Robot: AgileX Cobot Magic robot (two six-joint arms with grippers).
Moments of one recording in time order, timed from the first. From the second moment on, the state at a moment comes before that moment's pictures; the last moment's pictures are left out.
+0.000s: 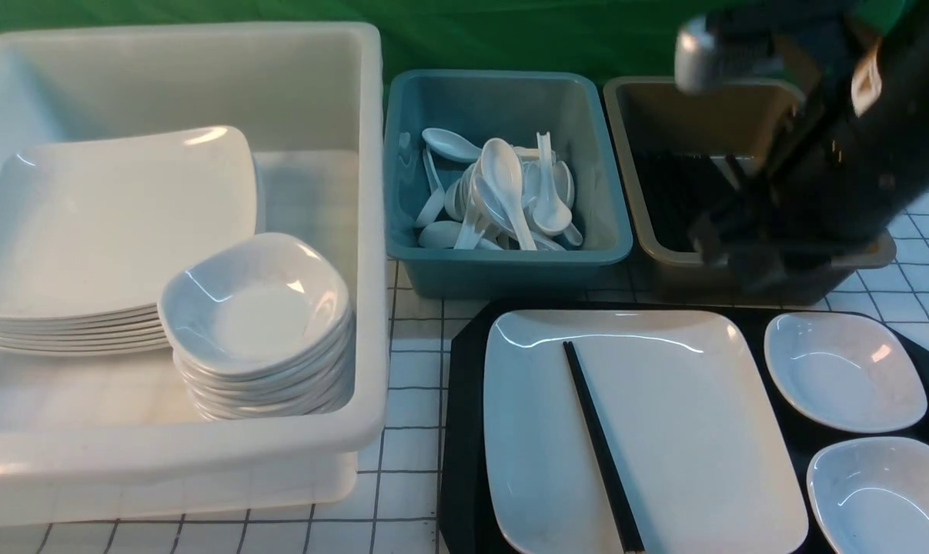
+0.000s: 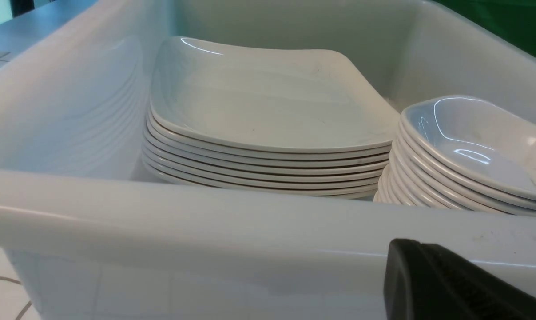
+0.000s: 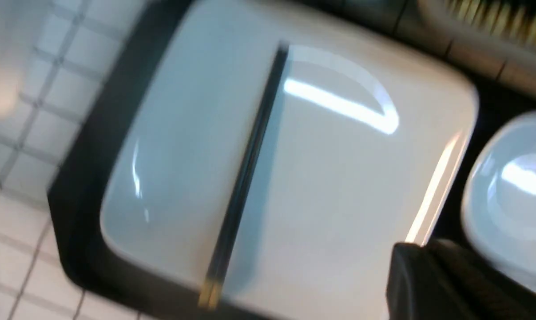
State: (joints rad) right arm 0.55 1.50 -1.39 -0.04 1.20 0.10; left arm 0.06 0.00 0.01 -0.01 0.23 -0.14
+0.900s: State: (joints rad) right arm 0.72 1.71 -0.95 0.04 0.70 0.28; left arm 0.06 0.00 0.01 -0.01 0.23 -0.14
